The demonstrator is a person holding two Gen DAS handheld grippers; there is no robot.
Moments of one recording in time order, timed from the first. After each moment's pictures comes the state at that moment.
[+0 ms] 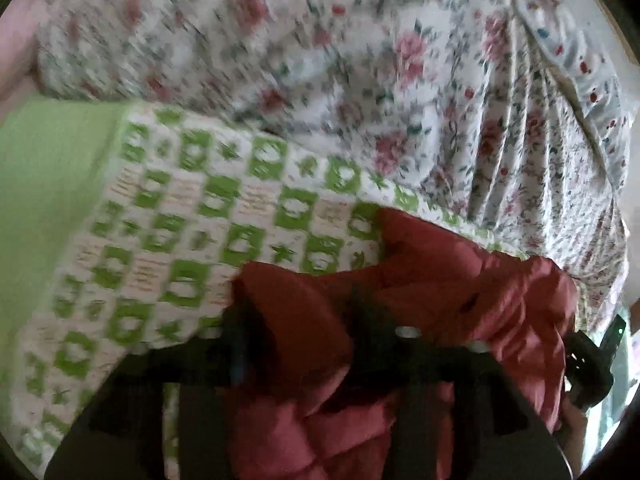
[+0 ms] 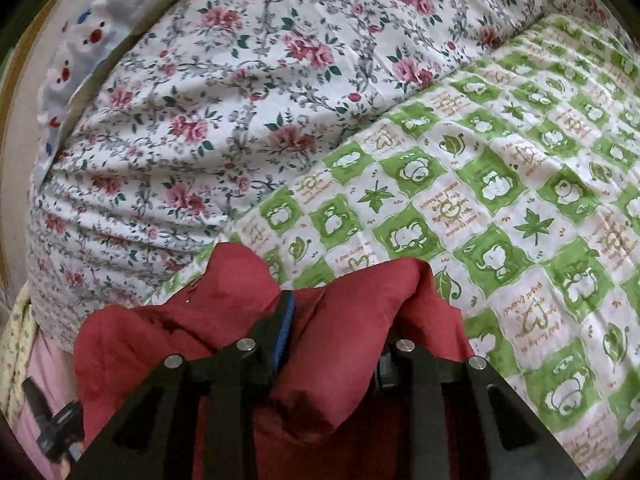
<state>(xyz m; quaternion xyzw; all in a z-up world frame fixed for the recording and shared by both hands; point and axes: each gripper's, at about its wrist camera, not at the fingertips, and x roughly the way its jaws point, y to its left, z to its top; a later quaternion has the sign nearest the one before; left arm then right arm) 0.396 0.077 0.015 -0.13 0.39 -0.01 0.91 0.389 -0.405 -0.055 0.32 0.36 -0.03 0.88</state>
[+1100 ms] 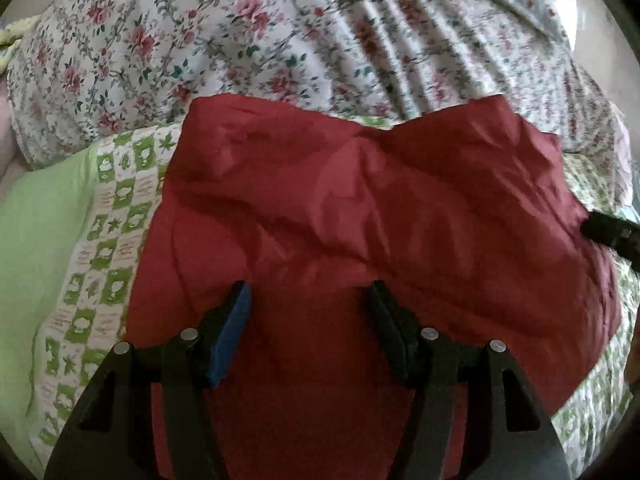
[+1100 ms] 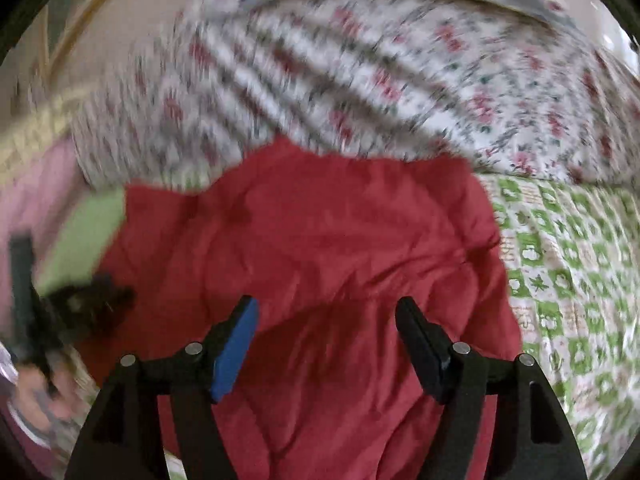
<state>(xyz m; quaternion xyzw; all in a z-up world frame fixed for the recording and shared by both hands) 0.332 -0.015 -0.025 0.04 0.39 -0.05 0.92 0.326 -0.286 -0.006 0.01 0.39 0.08 0.92</state>
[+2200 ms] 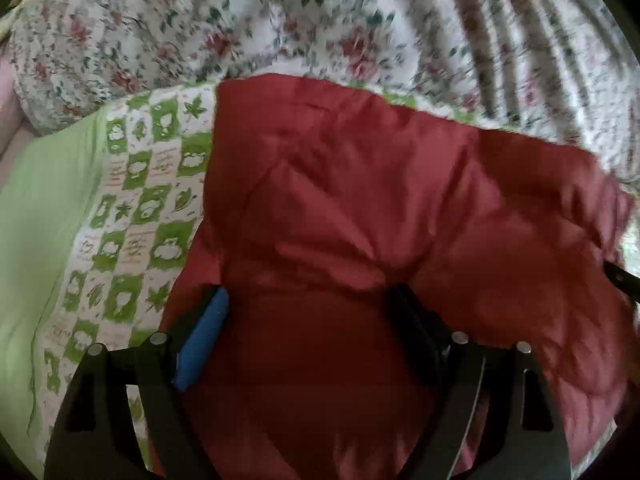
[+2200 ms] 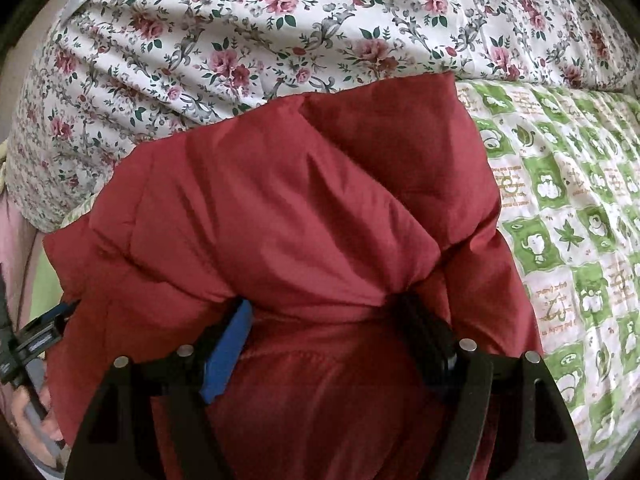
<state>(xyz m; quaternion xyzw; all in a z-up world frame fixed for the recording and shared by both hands) 0.393 0.018 -0.042 0.01 0.45 0.00 0.89 0.402 -0.340 -0.075 0.13 0.46 0.02 0.88</state>
